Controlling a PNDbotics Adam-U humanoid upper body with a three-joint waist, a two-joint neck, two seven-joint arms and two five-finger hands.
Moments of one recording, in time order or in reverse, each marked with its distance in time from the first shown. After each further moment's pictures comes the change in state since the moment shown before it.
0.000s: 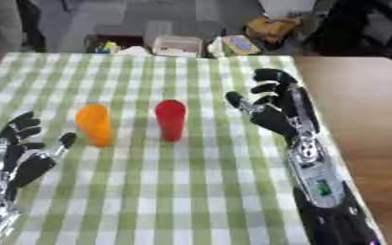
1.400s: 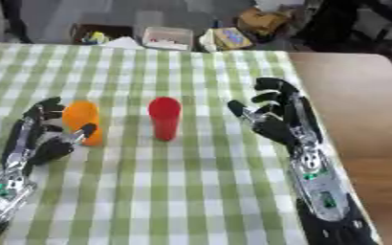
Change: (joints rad) left arm -0.165 0.027 -0.046 0.127 -0.025 -0.025 -0.093; right arm -0.016 0.020 0.018 0.000 -0.005 -0.001 0.019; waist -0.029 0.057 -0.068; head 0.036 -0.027
